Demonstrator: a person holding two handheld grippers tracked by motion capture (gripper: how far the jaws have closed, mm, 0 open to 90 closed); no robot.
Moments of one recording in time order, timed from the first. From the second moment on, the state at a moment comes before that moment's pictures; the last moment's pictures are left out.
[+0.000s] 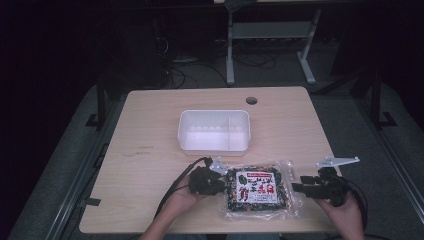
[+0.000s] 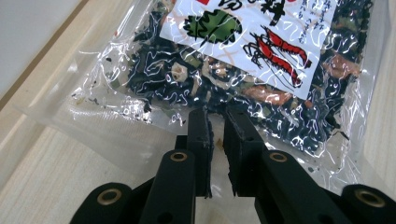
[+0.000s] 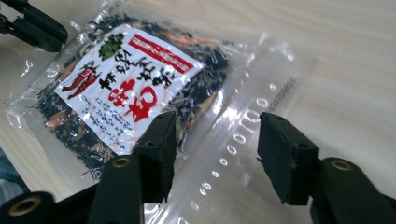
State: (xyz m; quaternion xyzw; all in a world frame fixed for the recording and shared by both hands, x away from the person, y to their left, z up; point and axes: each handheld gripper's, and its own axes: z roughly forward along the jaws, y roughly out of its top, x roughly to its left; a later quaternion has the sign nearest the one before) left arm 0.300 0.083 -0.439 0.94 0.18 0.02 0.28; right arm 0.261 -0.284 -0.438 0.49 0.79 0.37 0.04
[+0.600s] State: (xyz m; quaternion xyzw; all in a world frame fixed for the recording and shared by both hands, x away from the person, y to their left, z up) left arm 0.301 0.084 -0.443 0.94 0.18 0.03 0.27; right arm 0.270 -0.294 -0.458 0.53 0.78 0.34 -0.03
